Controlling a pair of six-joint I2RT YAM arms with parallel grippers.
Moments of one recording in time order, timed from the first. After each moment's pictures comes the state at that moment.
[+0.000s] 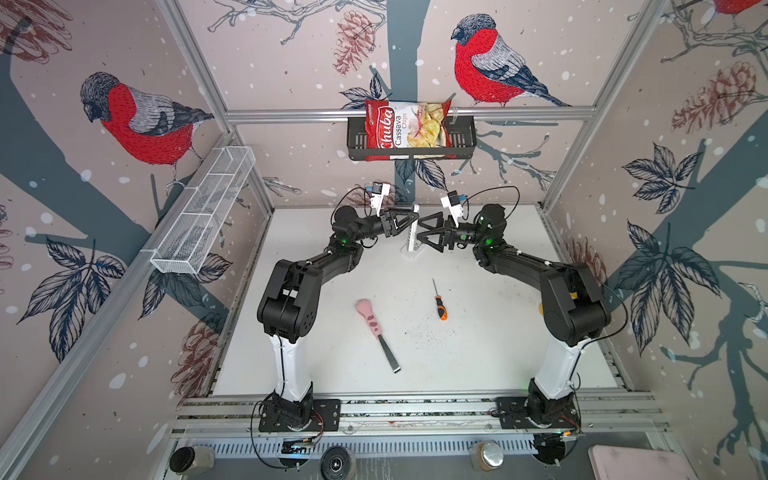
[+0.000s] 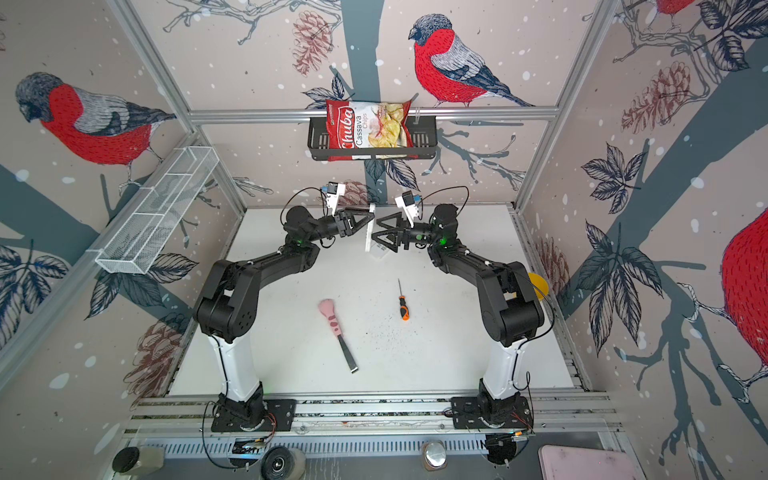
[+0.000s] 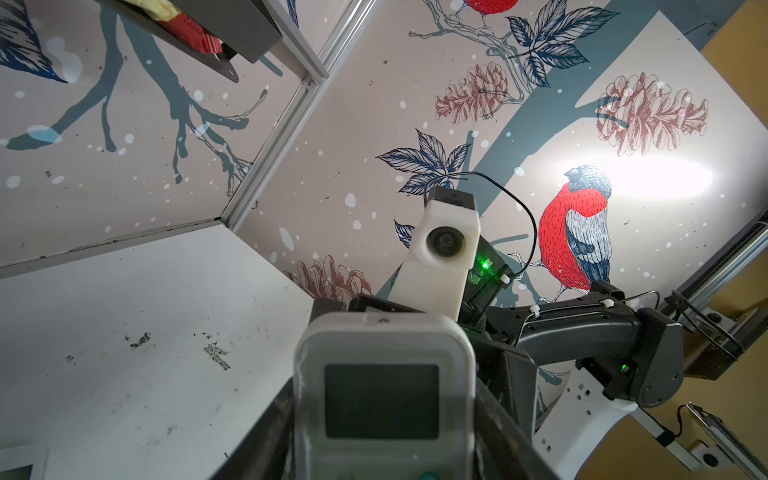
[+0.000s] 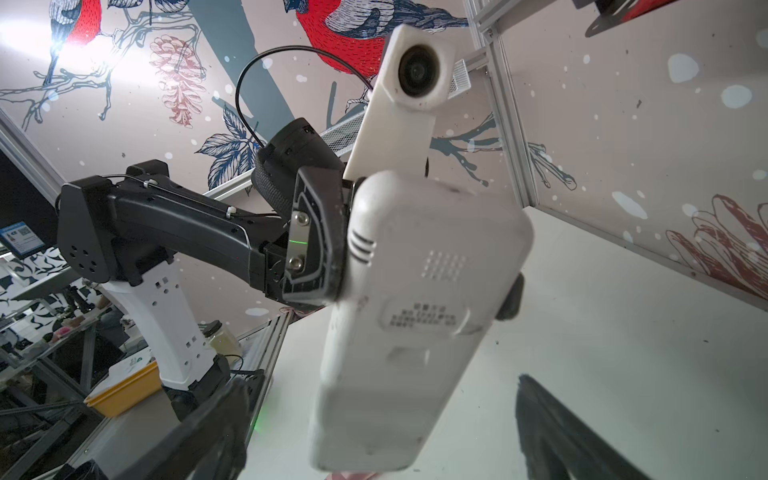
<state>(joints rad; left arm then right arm) -0.34 1.96 1.28 1.03 1.02 -0.94 0.38 1.88 1.21 0.80 -1.17 0.48</state>
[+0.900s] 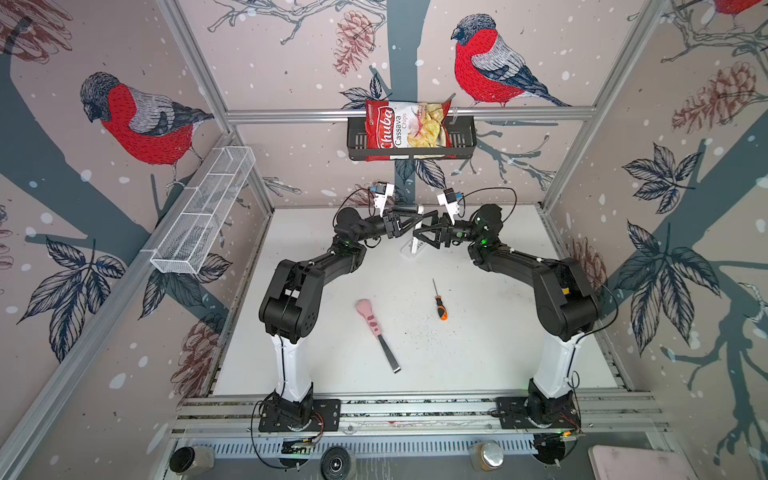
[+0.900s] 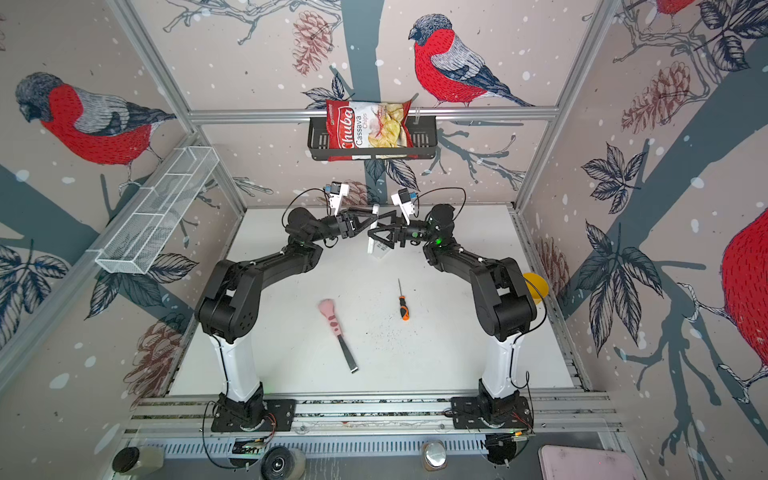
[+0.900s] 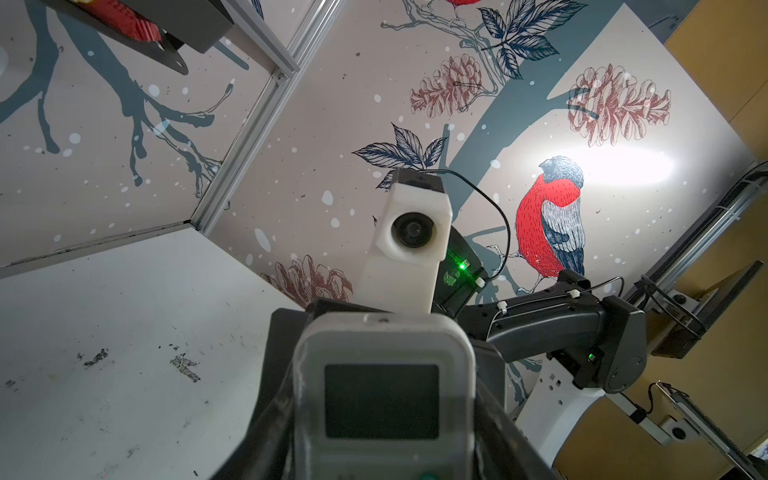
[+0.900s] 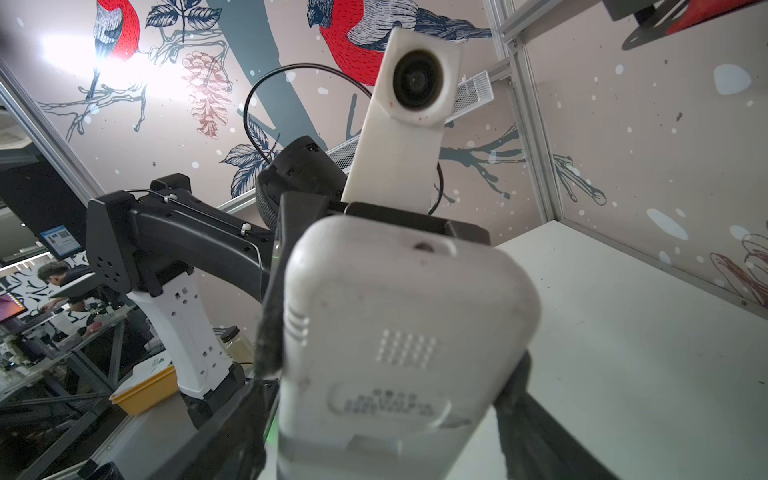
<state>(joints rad) -0.36 1.96 1.29 1.10 1.05 -0.99 0.40 1.94 1.25 0.95 -1.19 0.61</state>
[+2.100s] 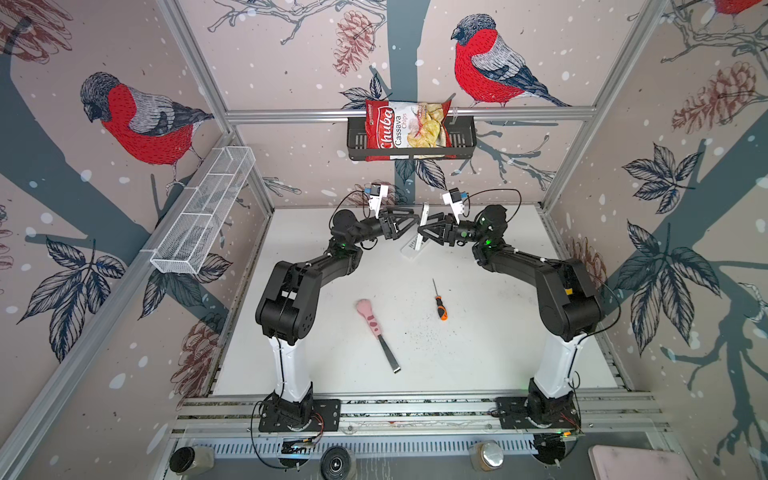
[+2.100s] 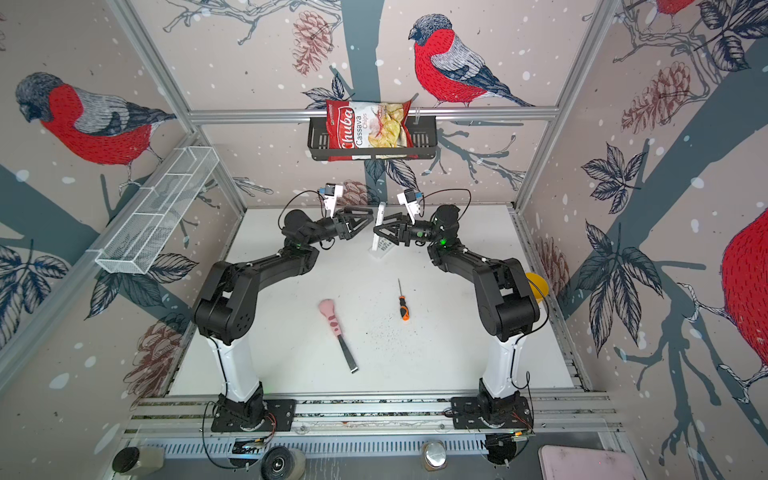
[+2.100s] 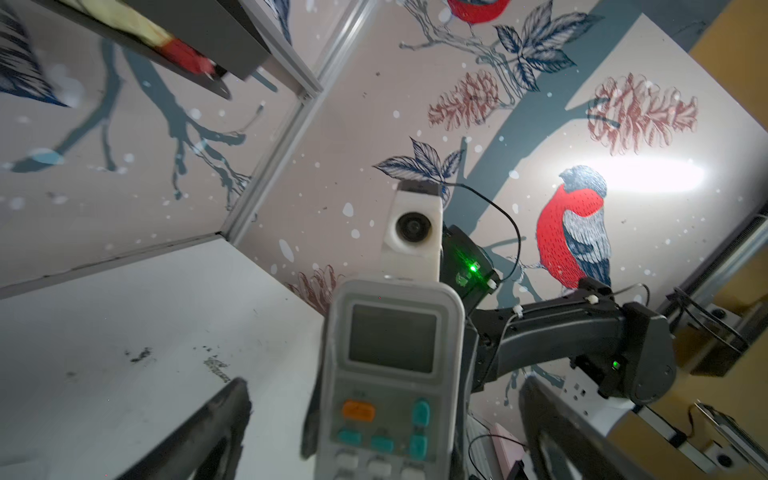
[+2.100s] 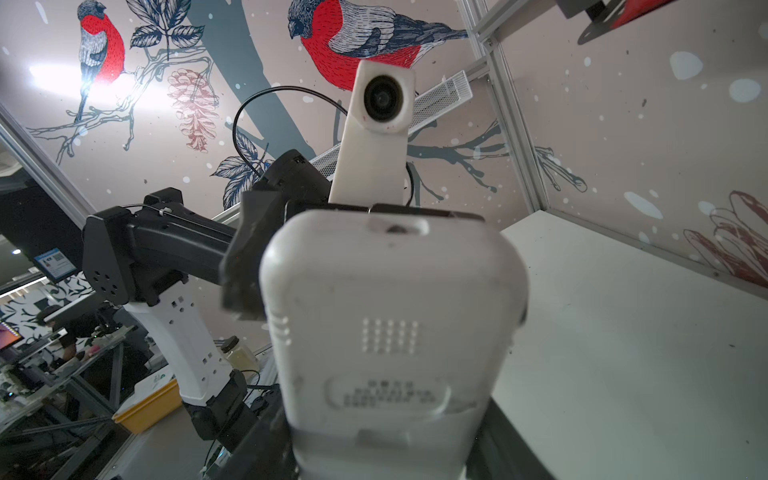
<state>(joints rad) -0.31 1.92 1.21 1.09 0.98 -0.93 0.37 1.91 1.21 0.90 -1.18 0.62</state>
